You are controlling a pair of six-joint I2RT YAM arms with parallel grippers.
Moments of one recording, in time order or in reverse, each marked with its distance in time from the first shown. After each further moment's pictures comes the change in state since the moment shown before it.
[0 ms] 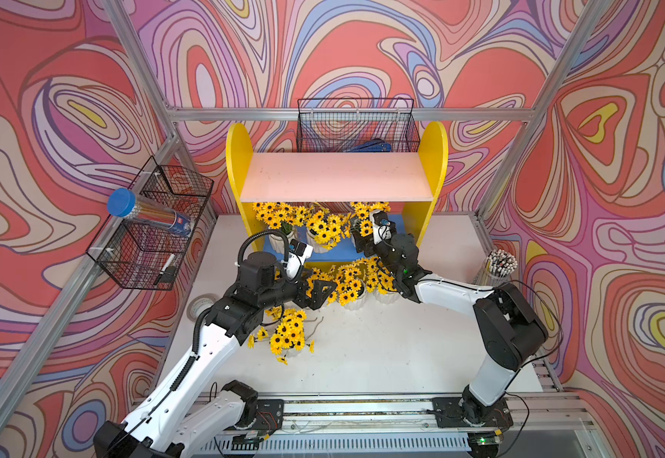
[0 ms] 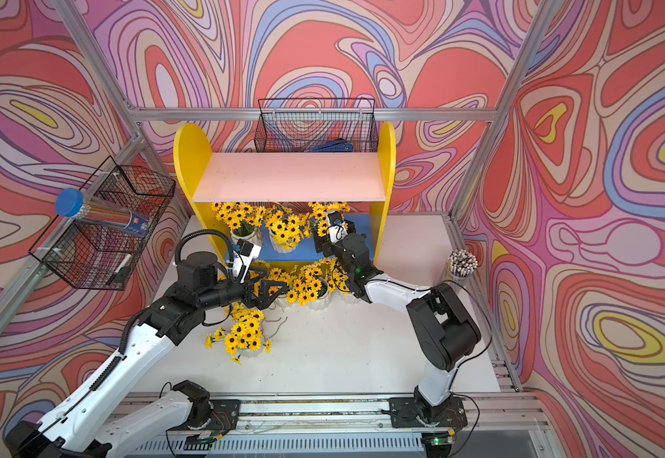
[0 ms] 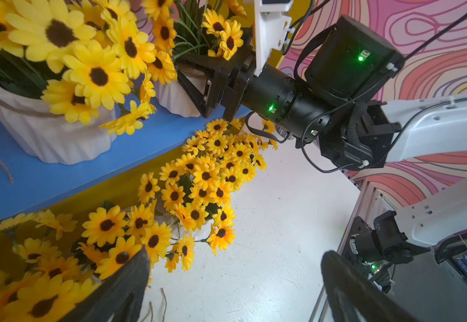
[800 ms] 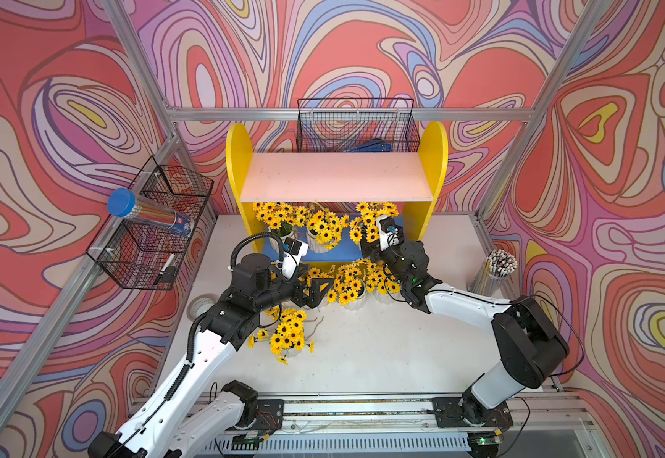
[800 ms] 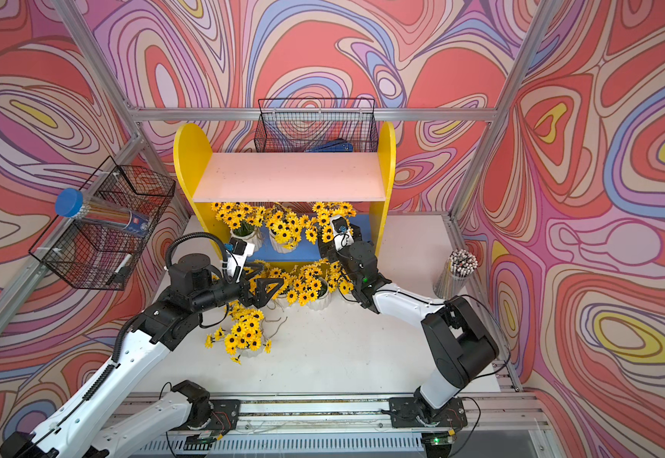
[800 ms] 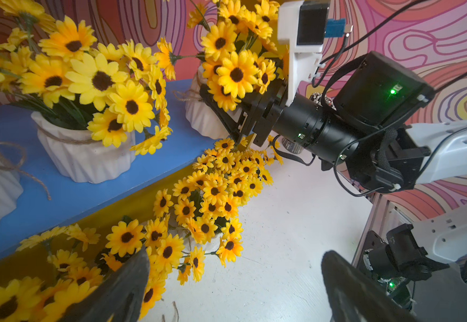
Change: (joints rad) left arm 0.000 -0.049 -0.010 0.033 -0.057 0.018; right arm 0.037 -0.117 -0.107 0.013 0.020 -0.050
